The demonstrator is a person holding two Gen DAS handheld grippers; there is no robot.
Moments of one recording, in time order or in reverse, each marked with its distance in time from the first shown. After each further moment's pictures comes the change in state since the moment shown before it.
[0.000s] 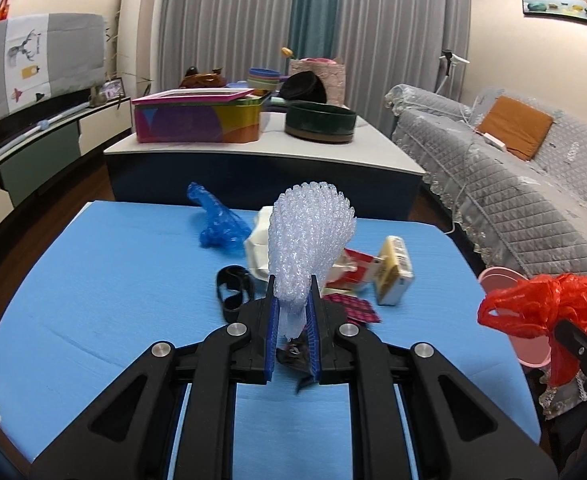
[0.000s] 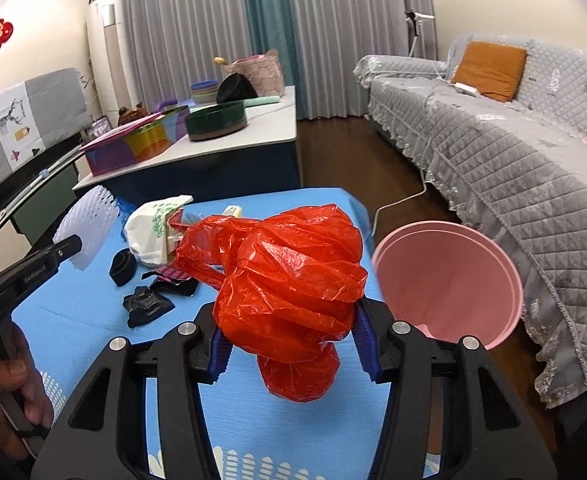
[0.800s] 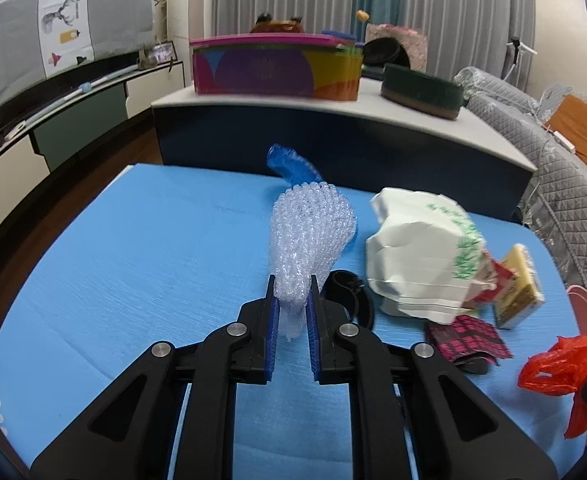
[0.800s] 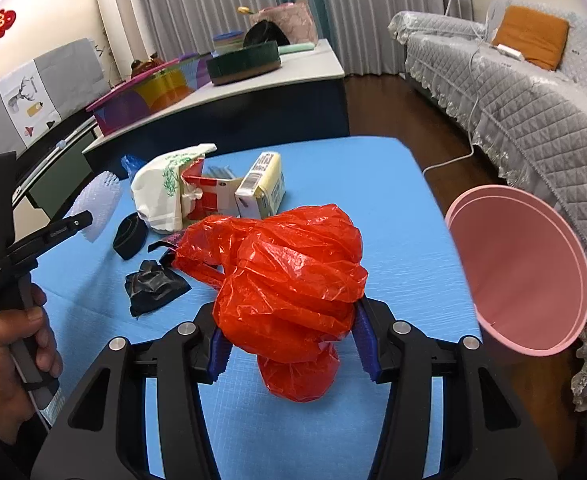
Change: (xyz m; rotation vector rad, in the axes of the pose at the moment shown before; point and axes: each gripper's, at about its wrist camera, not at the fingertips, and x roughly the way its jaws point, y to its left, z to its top) left arm 0.077 0.071 0.008 -0.088 0.102 0.196; right arm 0.079 0.032 -0.012 -0.016 0.160 0.123
